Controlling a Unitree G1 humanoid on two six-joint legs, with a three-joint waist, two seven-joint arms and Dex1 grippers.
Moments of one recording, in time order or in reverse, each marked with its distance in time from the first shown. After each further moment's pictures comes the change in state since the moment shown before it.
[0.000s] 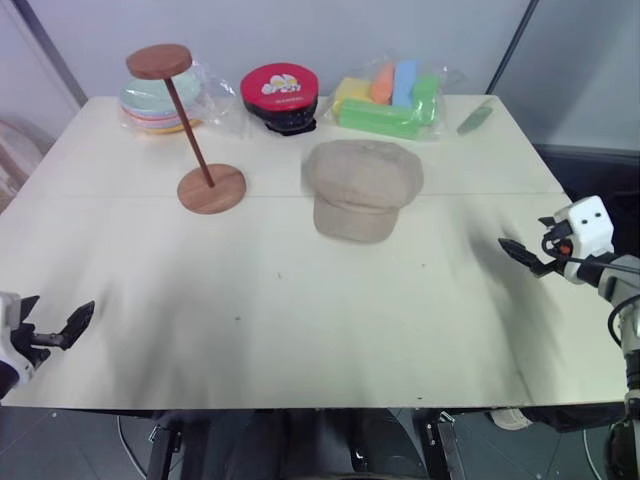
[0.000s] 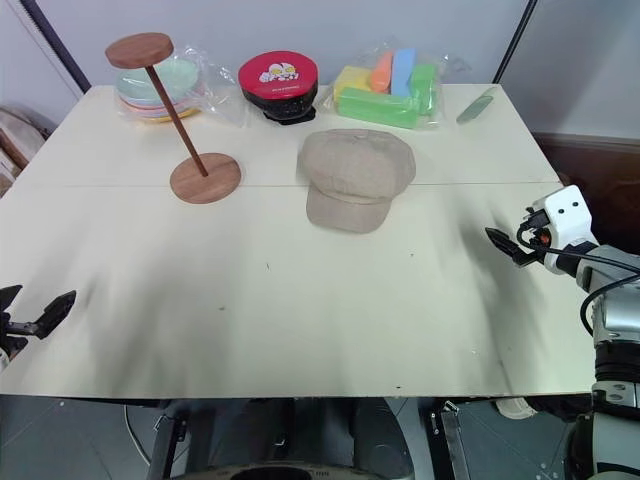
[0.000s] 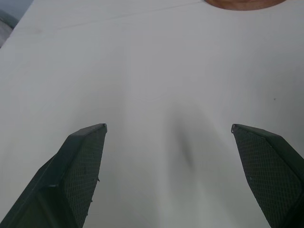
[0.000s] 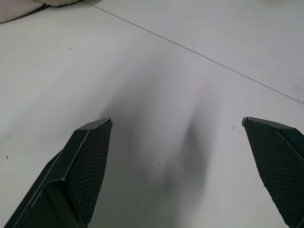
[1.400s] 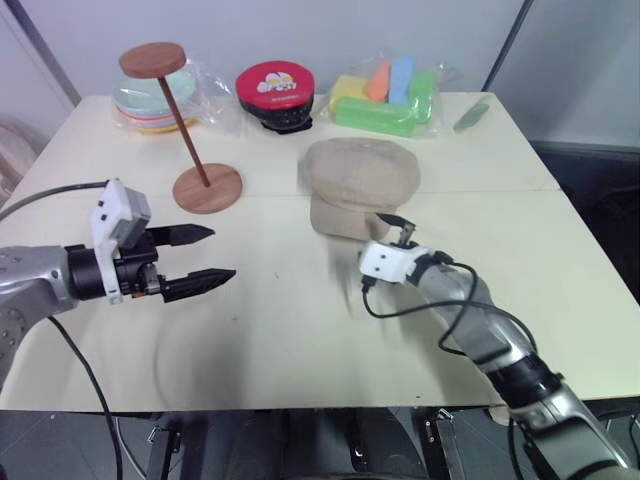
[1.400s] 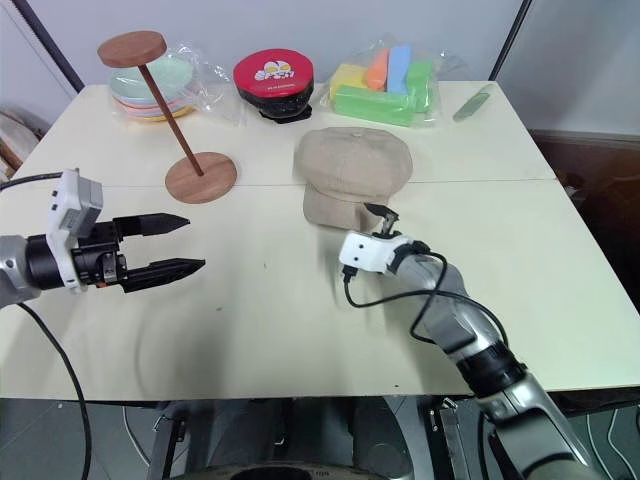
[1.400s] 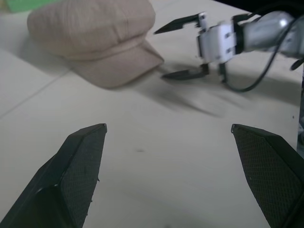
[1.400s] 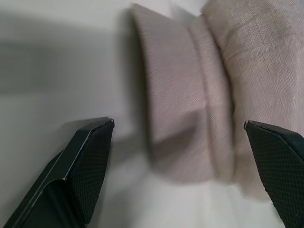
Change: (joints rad) left arm -0.539 0.358 -0.393 -0.182 -0.404 0.351 -0.376; right arm -0.132 0.368 0.688 -0.331 -0.774 -0.097 -0.477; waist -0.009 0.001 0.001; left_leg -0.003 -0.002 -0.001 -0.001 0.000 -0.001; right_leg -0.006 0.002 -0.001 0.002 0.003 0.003
